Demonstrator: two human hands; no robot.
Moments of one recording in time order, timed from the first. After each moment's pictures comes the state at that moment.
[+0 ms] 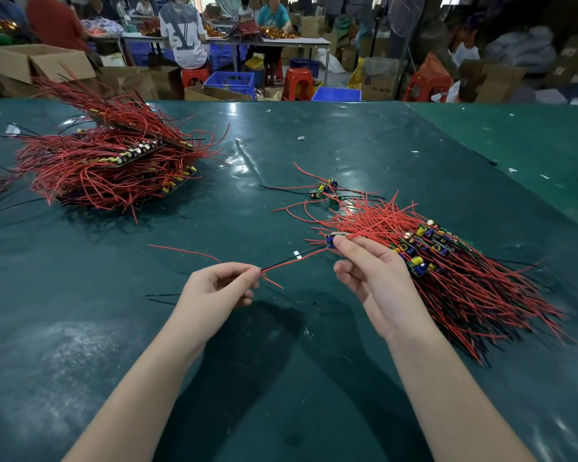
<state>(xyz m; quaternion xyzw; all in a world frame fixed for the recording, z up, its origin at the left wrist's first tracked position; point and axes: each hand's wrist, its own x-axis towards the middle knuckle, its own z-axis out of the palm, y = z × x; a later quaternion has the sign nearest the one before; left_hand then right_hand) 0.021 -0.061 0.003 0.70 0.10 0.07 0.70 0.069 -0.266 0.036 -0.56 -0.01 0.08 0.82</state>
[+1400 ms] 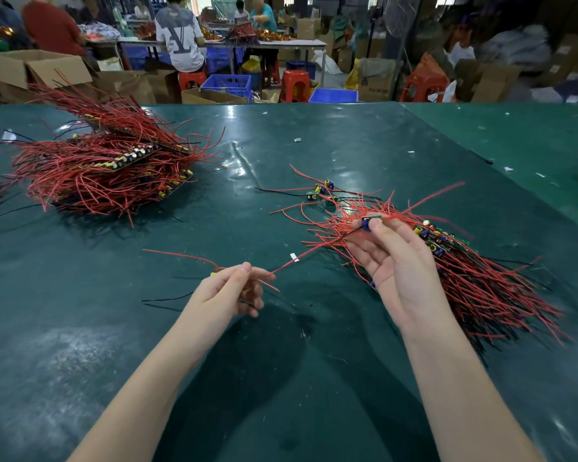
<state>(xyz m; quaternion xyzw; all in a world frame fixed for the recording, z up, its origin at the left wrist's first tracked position) 0.018 -0.071 0.007 0.69 0.03 0.04 0.72 0.082 -0.286 0.042 -0.48 -0.05 0.00 0.88</state>
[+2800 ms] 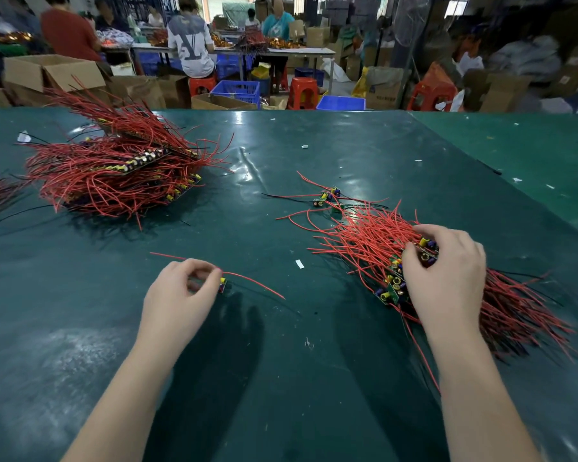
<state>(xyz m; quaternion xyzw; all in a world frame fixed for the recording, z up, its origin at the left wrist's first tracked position) 0.022 -0.028 0.002 0.87 0.20 0.20 0.40 0.092 -0.318 0.034 -0.89 0.03 -0.32 0.32</state>
